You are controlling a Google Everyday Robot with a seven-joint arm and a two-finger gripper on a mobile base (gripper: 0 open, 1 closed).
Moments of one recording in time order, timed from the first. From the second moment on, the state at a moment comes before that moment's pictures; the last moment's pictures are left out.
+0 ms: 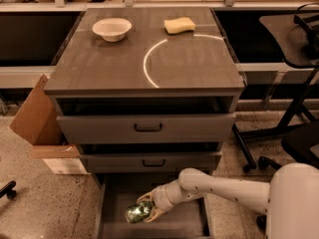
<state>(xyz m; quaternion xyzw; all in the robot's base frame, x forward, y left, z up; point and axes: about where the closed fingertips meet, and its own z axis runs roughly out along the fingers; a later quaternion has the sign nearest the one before) 0.464 0.060 0.314 -0.79 0.45 0.26 0.35</state>
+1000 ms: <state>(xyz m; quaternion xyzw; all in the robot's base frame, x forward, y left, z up) 0.418 0.024 0.483 -0.82 0.37 0.22 0.38</state>
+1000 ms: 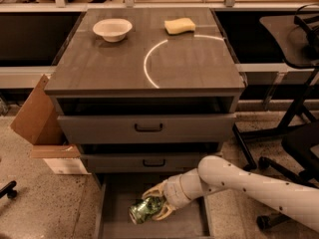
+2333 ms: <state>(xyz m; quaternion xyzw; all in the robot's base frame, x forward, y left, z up) 0.408 -0.025 0.616 -0.84 0.35 0.18 0.38</state>
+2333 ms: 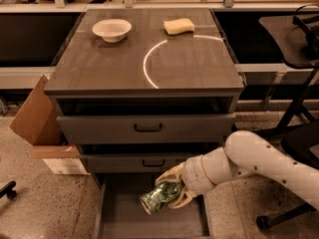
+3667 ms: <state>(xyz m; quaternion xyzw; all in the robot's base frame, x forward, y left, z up) 0.435 -0.056 0.704 -0.83 0.36 0.14 0.41</state>
